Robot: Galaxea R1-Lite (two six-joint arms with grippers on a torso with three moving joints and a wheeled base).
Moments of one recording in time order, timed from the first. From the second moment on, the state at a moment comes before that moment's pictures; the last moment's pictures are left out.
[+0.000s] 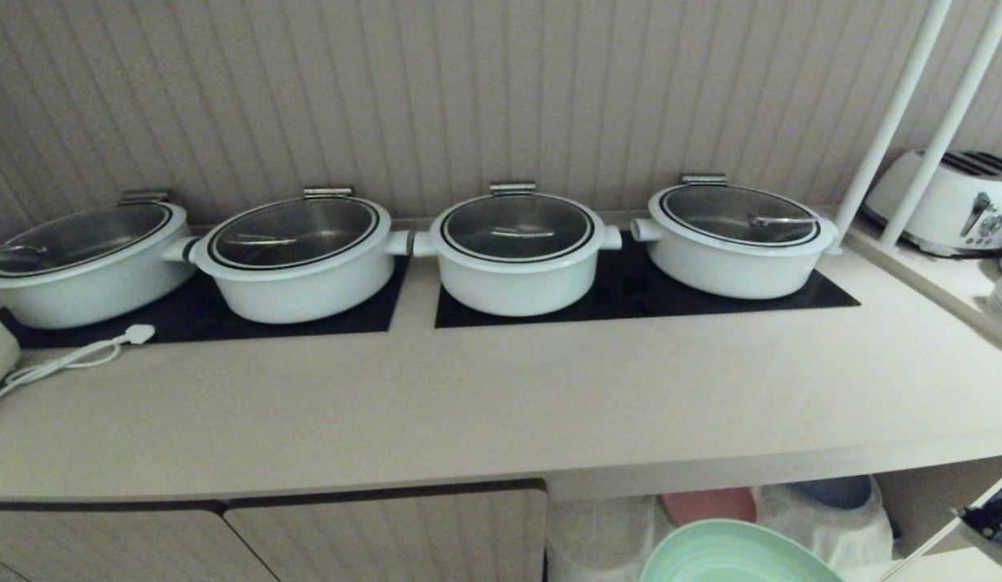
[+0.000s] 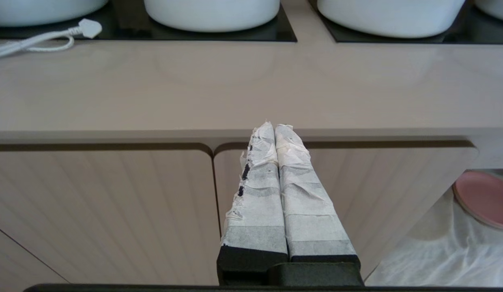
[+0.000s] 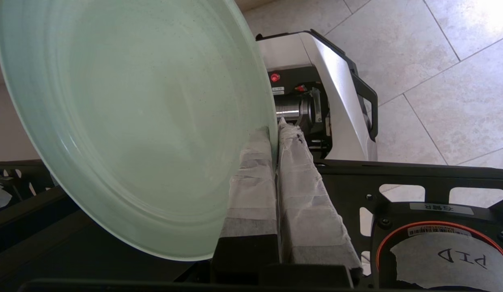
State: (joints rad) left arm 0.00 0.00 0.00 0.00 0.00 -0.05; right arm 0.44 1.07 -0.35 0.33 0.12 0.70
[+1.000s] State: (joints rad) left arm 0.00 0.00 0.00 0.00 0.00 -0.05; right arm 0.44 1.07 -0.35 0.32 0.12 0.70
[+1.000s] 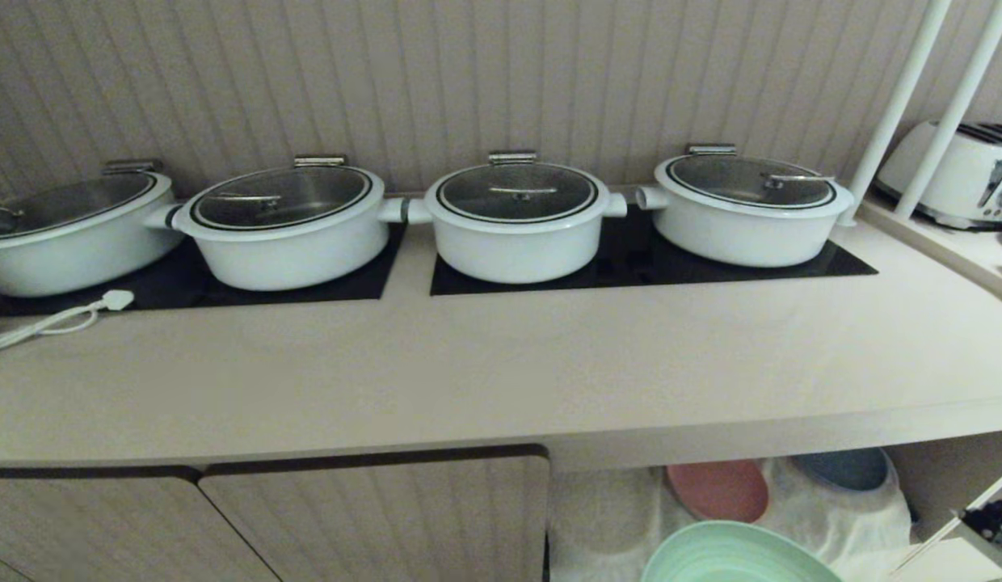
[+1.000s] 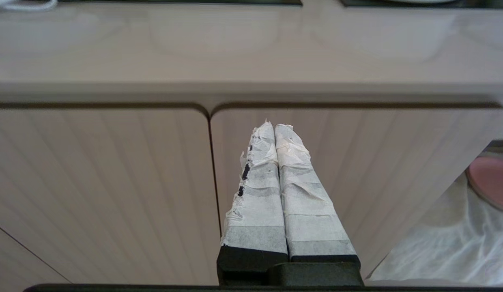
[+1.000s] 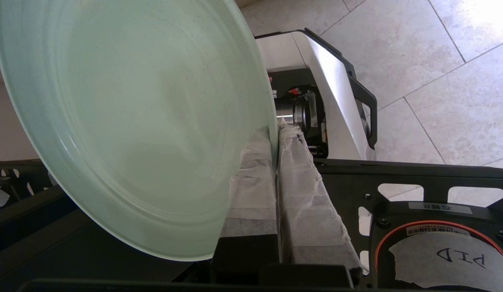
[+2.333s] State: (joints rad) left arm 0.00 0.00 0.00 0.00 0.00 -0.05; right arm 0.44 1.07 -0.32 0.32 0.12 0.70
